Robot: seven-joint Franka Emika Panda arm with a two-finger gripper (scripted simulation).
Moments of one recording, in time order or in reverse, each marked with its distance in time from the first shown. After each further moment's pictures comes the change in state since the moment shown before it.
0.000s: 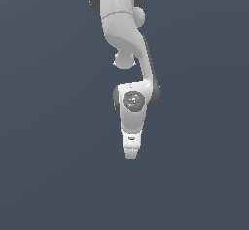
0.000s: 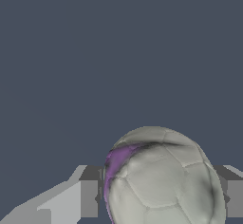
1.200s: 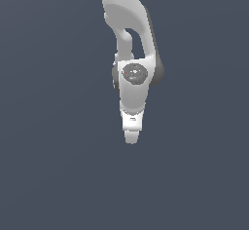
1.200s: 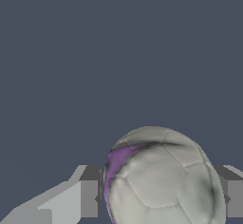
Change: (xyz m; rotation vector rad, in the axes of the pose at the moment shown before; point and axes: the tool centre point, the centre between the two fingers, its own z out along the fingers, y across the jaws) arm -0.002 -0.032 -0.075 0.003 -0.002 -0.001
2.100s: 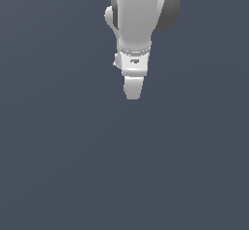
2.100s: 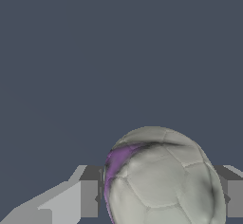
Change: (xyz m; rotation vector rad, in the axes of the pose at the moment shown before) arm -0.002 -0.065 -0.170 -0.002 0.001 -0.001
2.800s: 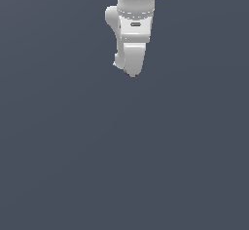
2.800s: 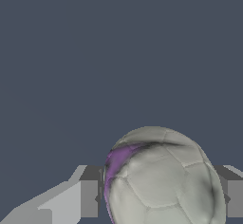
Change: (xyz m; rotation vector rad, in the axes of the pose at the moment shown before) arm -0.002 -0.024 -0.073 -0.001 0.002 0.001
